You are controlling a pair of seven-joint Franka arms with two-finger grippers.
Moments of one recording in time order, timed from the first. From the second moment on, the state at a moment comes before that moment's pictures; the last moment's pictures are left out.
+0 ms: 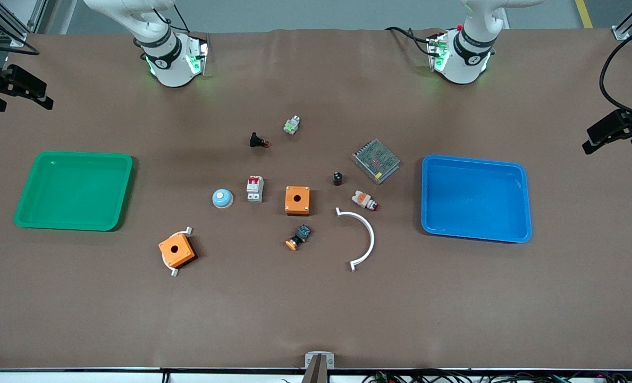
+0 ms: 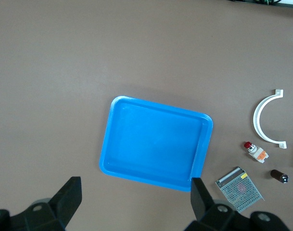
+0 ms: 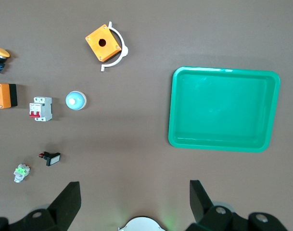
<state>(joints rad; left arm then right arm) 0.00 0.00 0.02 -1.53 -0.02 1.62 -0.08 0.02 -0.16 -0.08 -1.67 0.02 1.45 -0.07</state>
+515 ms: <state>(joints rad) 0.00 0.00 0.02 -1.53 -0.02 1.62 -0.08 0.01 -0.15 -0.08 -1.60 0.02 1.45 -0.07</state>
